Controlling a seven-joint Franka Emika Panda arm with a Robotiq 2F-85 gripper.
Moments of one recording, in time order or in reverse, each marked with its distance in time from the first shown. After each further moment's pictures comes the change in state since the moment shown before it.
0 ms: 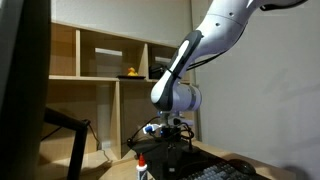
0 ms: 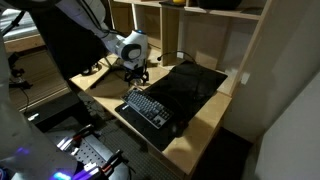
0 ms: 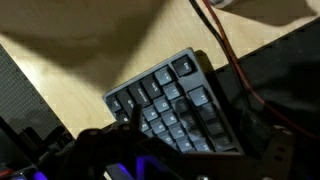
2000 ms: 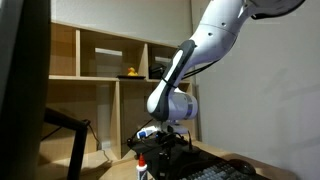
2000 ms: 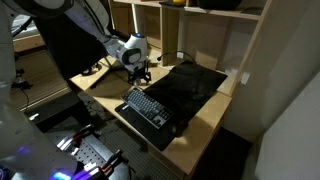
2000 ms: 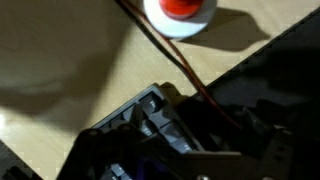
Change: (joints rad) arm 0.047 0.078 -0.026 0.033 0.026 0.158 0.104
